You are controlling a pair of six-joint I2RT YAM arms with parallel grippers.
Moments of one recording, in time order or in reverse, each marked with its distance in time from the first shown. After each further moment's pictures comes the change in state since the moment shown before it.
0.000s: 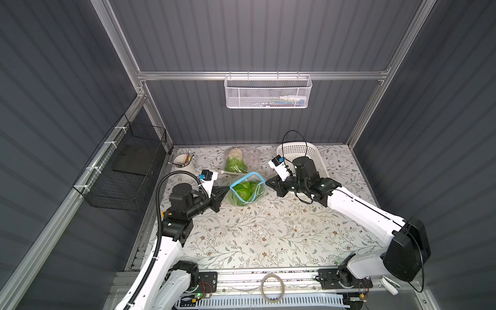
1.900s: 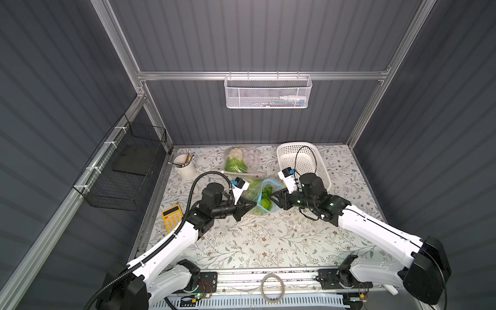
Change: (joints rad) left arm -0.343 0.233 -0.003 0.070 -0.003 -0.066; right arm 0.066 -0.200 -0.262 0.080 0.050 0.376
